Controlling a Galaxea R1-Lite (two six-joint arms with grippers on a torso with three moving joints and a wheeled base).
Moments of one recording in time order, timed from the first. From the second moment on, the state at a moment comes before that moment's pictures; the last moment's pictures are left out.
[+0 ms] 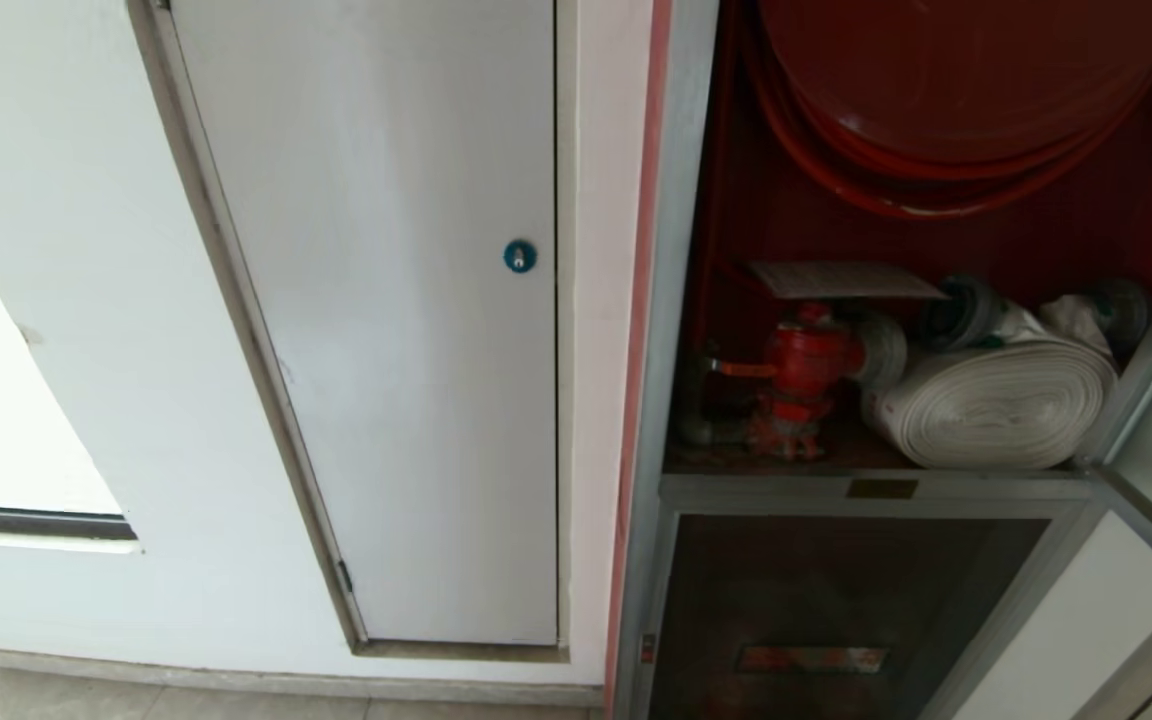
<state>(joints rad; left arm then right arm) 0.00 0.00 0.00 -0.02 -0.04 0.05 0.02 0.00 0.00 -0.01 -0.02 0.01</state>
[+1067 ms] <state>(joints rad) 0.00 0.00 0.00 -0.02 -0.02 0.03 0.02 0.00 0.00 -0.01 -0.02 0.02</state>
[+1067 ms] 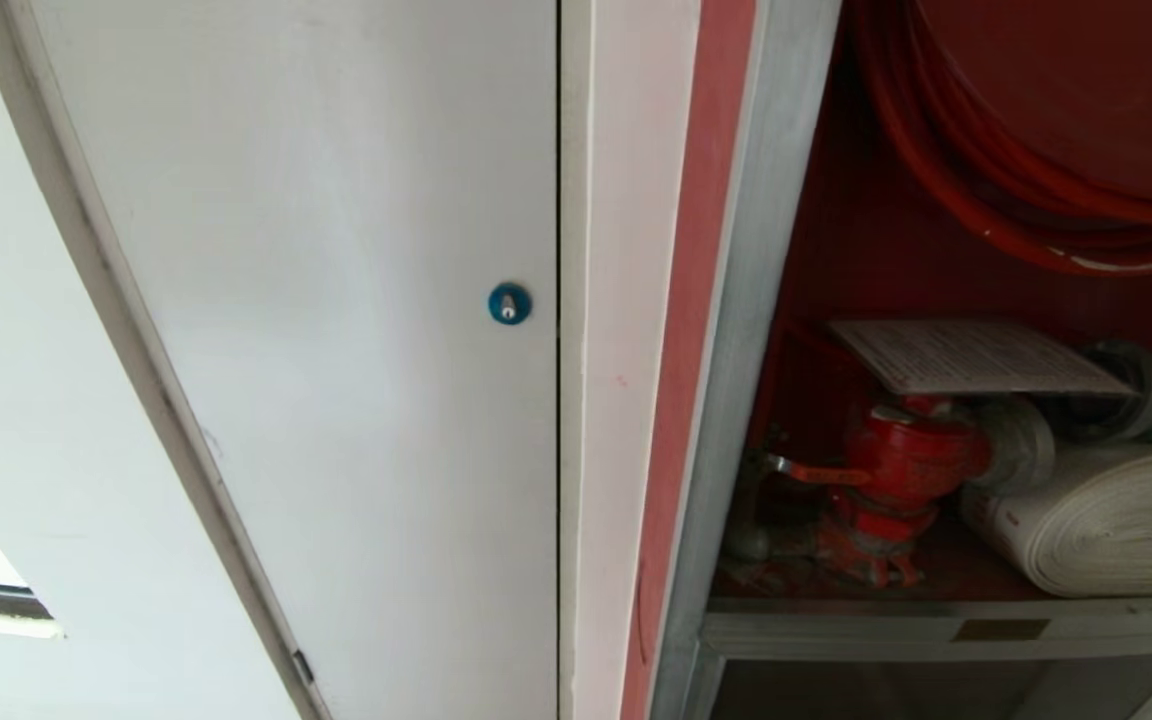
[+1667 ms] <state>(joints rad) 0.00 0.00 0.00 -0.02 -0.02 0.03 0.02 0.00 0.00 -0.01 -0.02 0.02</state>
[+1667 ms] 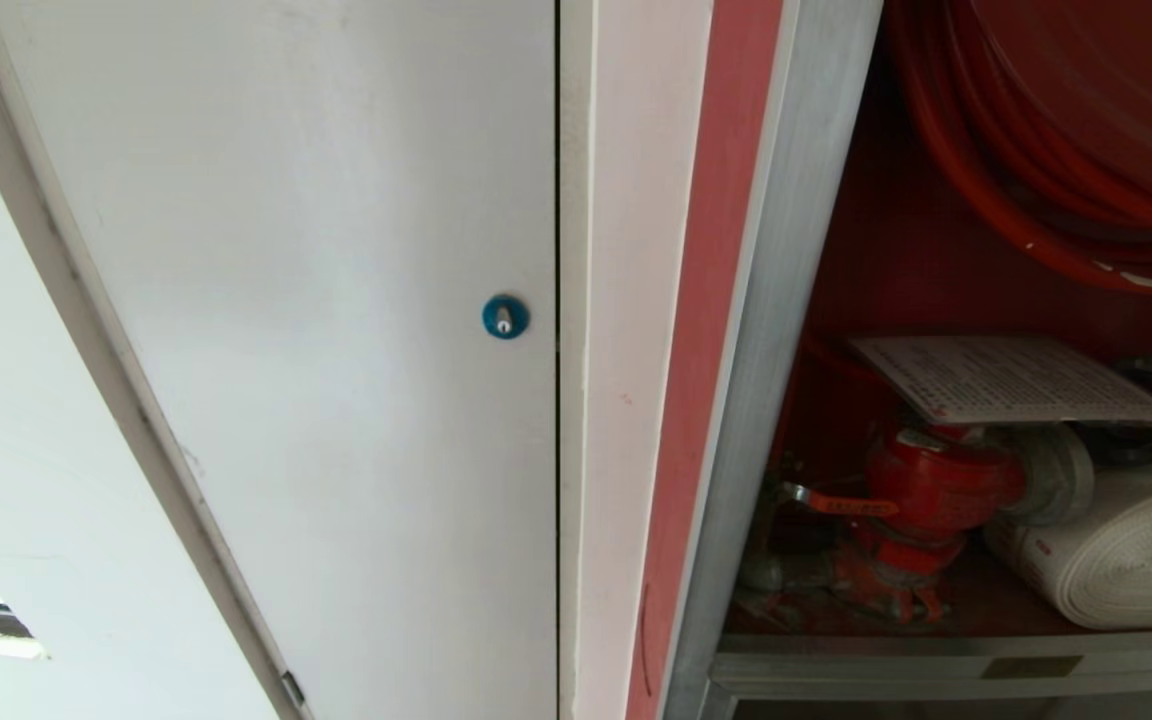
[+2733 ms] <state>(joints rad) 0.00 0.00 0.00 -0.02 -0.02 0.03 0.02 0.00 -0.01 0.01 -0.01 0.03</state>
